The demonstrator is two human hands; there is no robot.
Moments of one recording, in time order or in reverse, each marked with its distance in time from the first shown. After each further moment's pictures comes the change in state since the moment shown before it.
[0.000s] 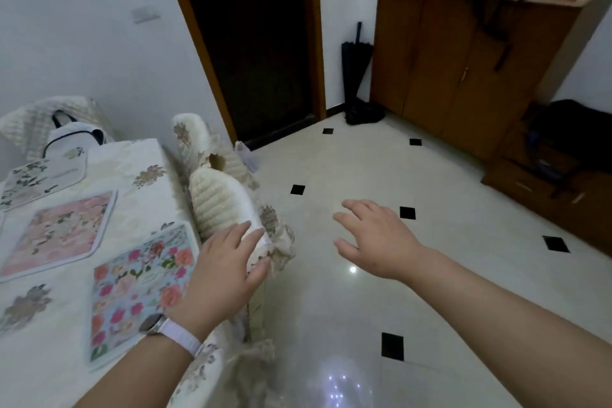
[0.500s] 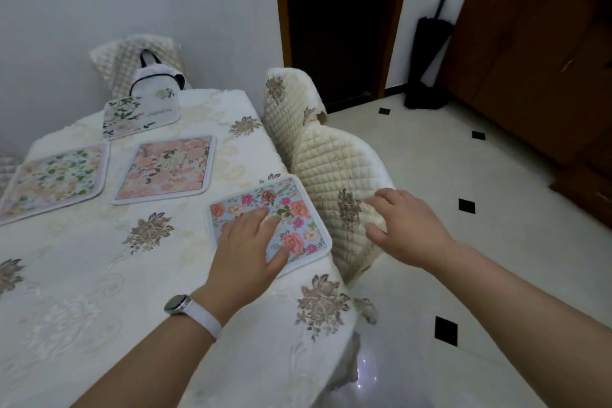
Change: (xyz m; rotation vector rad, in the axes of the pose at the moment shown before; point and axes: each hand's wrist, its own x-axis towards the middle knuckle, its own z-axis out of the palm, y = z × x) left_hand -0.125 -0.256 -0.008 -0.123 0.053 -0.078; right_hand 0.082 -0.252 0.079 -0.030 -0.016 0.020
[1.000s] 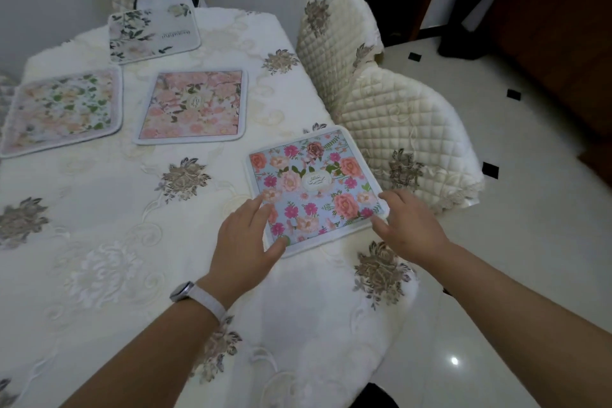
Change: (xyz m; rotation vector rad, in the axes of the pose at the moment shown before) left_hand -0.053 -0.145 0.047 -0.190 -0.106 -0.203; right_hand 0.045 -0.092 0.124 0.133 -0.160 0.148
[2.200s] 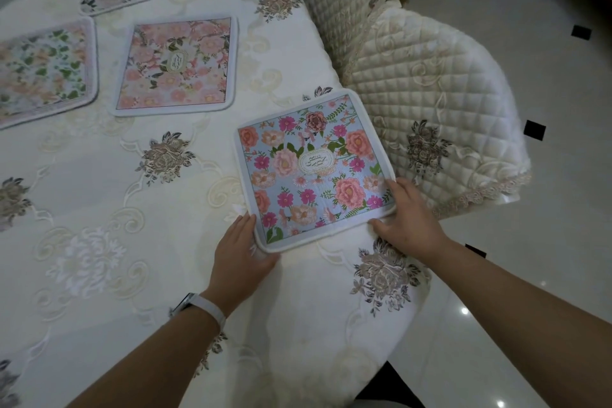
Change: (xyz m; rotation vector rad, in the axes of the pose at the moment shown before) left_hand -0.002 -0.021 0.077 -0.081 -0.187 -0.366; right_hand 0.053 0.059 0.079 0.283 -0.122 0.029
